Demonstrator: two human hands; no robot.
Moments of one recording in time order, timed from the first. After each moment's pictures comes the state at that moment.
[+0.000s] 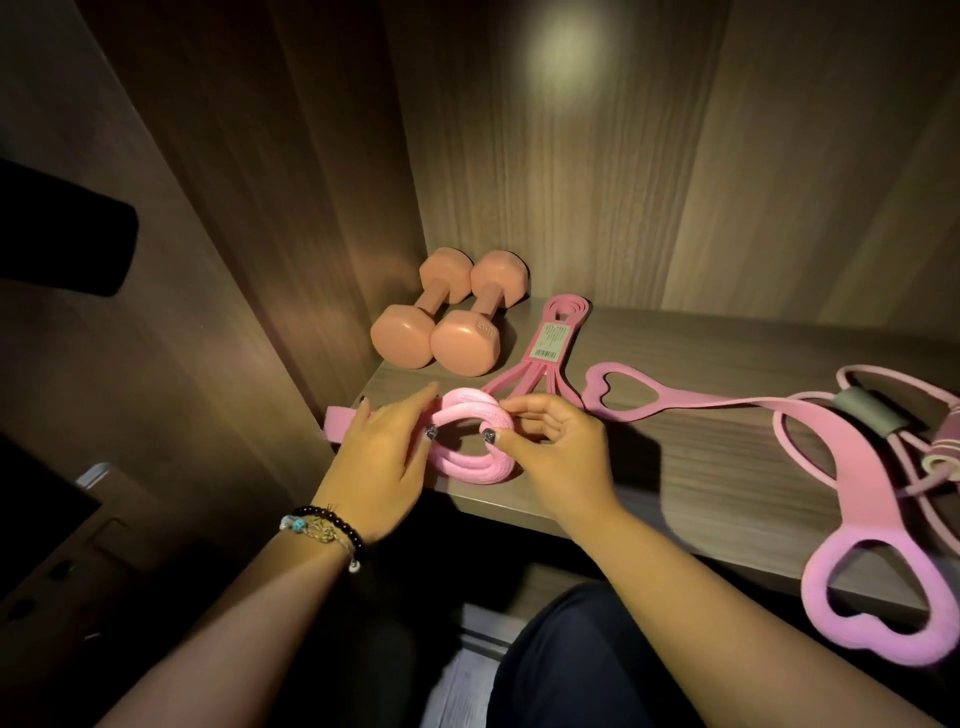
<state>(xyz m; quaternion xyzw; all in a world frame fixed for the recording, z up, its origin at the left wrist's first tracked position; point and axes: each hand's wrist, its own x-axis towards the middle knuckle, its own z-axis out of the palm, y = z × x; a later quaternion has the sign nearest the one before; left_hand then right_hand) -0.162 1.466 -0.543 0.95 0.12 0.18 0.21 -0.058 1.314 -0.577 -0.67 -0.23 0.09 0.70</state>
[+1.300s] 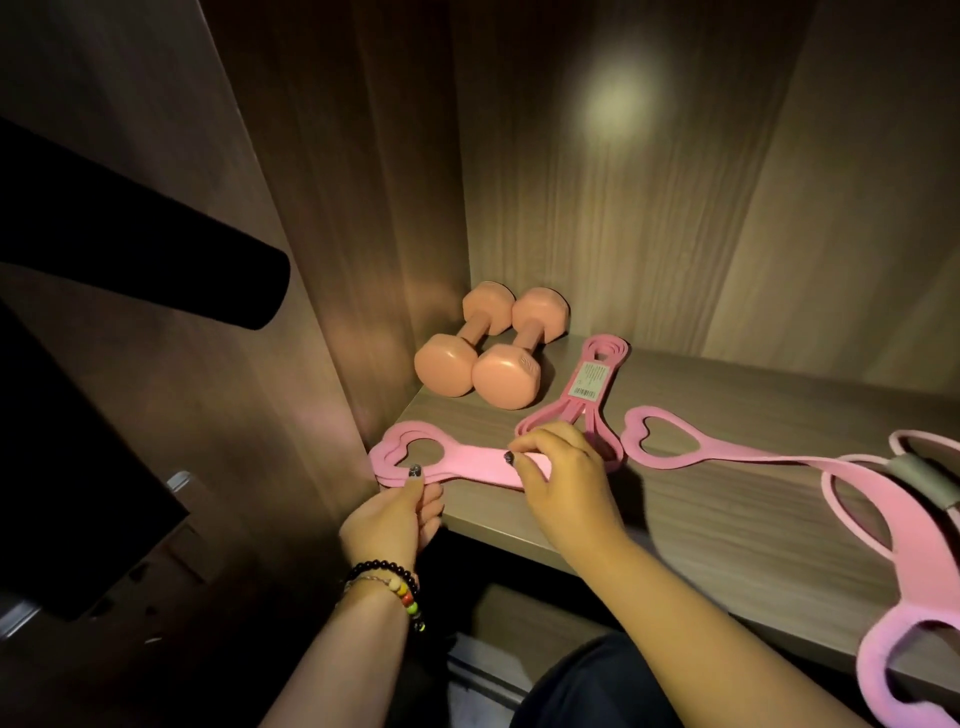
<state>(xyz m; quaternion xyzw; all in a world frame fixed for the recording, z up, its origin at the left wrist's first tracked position) -0.161 1.456 -0.575 0.39 0.51 0.30 0.71 -0.058 1.342 -0.576 -0.82 -0.34 -0.04 0.47</state>
